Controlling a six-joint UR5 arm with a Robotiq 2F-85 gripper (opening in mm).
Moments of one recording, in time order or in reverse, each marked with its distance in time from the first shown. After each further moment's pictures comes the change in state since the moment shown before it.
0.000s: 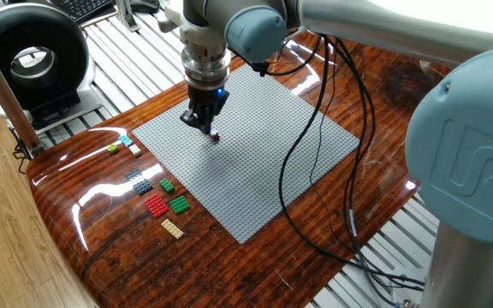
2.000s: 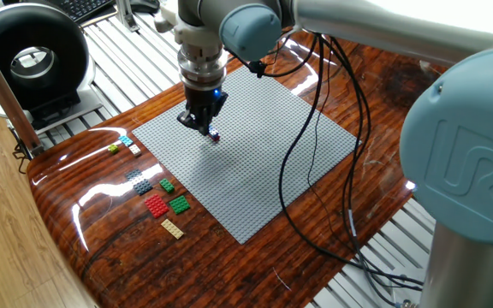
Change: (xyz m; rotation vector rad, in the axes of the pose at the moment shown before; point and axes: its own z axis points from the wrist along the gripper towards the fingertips) arm -0.011 -0.003 0.008 -0.002 -0.017 -0.027
